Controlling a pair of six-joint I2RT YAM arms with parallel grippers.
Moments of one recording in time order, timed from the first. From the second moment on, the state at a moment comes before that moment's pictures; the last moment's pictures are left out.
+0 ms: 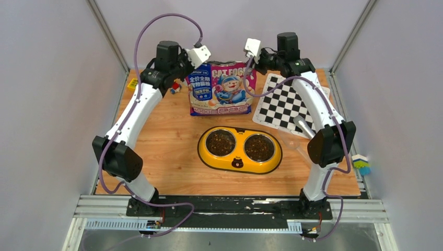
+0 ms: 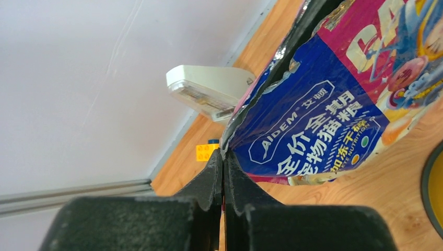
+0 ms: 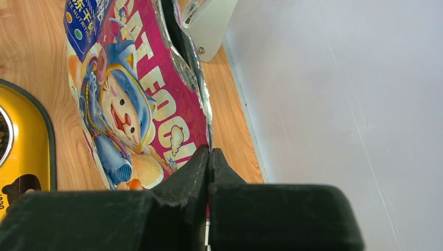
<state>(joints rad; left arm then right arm) -0.32 1.64 1.75 -0.55 0.10 0.74 0.27 1.87 1.96 -0.54 -0.68 -0.87</state>
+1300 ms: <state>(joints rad) -0.50 1.83 2.24 -0.74 0.40 0.82 0.23 1.89 2.03 -0.65 -0.78 -0.96</state>
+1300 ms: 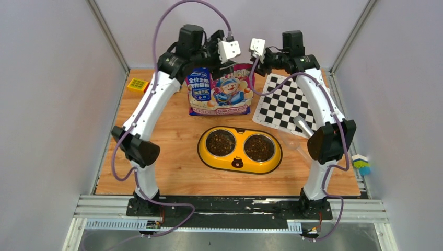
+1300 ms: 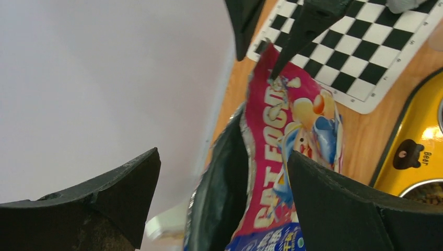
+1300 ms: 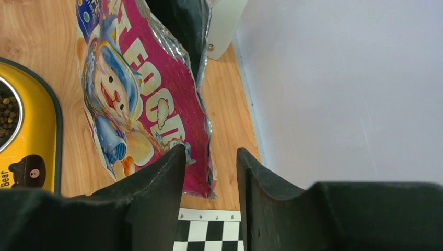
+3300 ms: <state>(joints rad) -0.51 2.10 2.39 -0.91 0.40 0.94 0.22 1.89 1.94 -0.56 -0.84 -0.80</state>
